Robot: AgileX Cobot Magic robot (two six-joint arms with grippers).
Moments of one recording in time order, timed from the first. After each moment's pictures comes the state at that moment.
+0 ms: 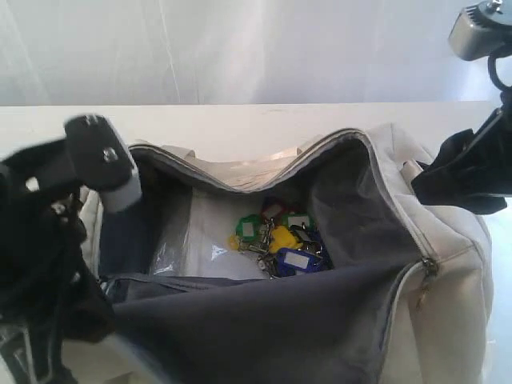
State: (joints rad) left arm -0.71 1.12 -0.97 -0.14 1.13 0.27; right arm 0.20 1.02 -0.99 0.14 0.98 -0.15
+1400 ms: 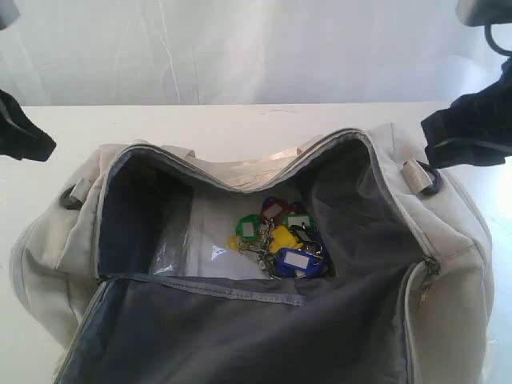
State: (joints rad) left arm -0.04 1.20 -1.12 -0.39 1.01 0.58; right arm 0.09 1.14 -1.09 0.15 0.99 -0.12
